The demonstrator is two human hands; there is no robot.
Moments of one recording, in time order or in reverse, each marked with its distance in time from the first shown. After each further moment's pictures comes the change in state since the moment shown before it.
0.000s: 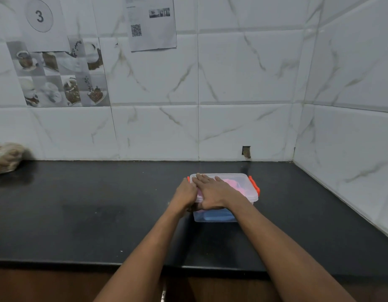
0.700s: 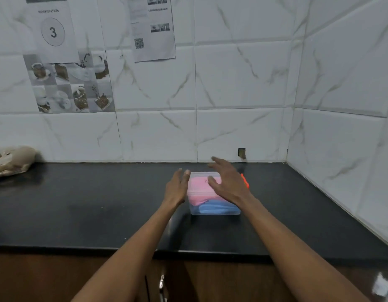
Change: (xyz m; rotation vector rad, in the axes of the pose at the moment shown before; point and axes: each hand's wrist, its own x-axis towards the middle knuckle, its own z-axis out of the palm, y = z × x) left_hand -0.038 0.000 -0.017 -0.049 0.130 0.155; right_hand -0.068 0.017 -0.022 0.376 0.585 0.068
